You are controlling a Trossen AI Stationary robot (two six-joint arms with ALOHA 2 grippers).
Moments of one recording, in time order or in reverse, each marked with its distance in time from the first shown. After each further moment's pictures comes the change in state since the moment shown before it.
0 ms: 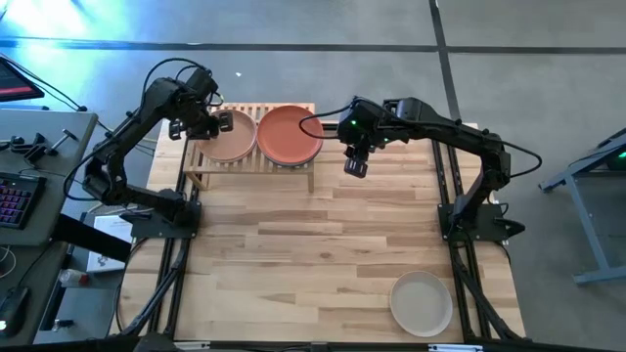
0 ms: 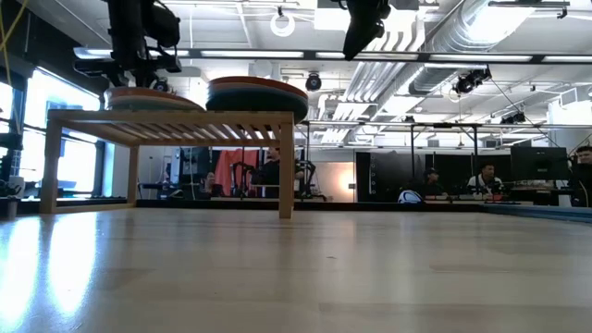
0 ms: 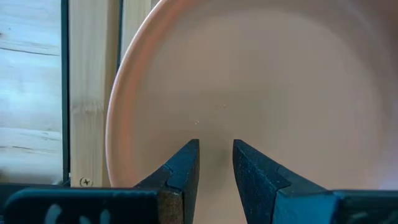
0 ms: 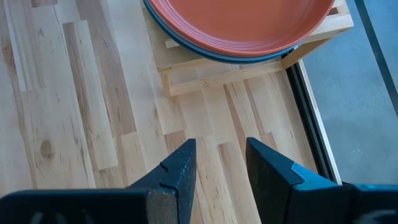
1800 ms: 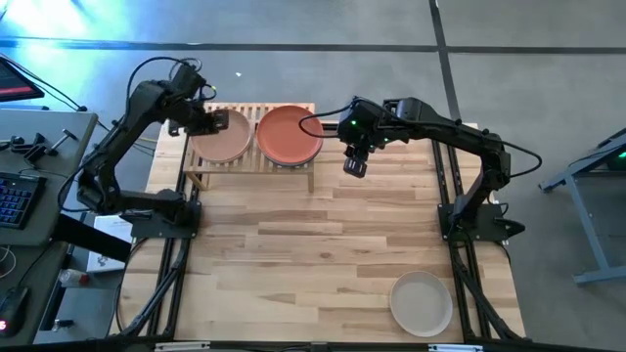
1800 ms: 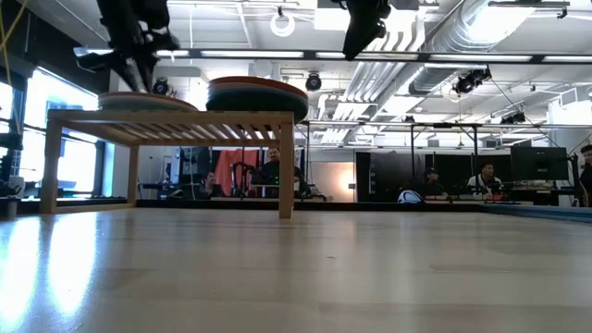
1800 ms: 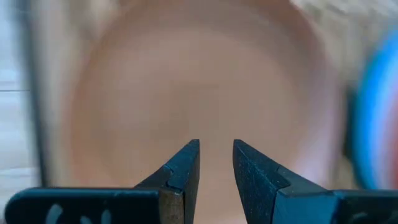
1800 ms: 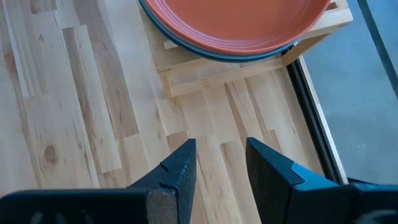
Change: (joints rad) left arm 0.034 -0.088 0.000 0.067 0.106 0.139; right arm 0.000 0.000 0.000 -0.001 0.000 0.035
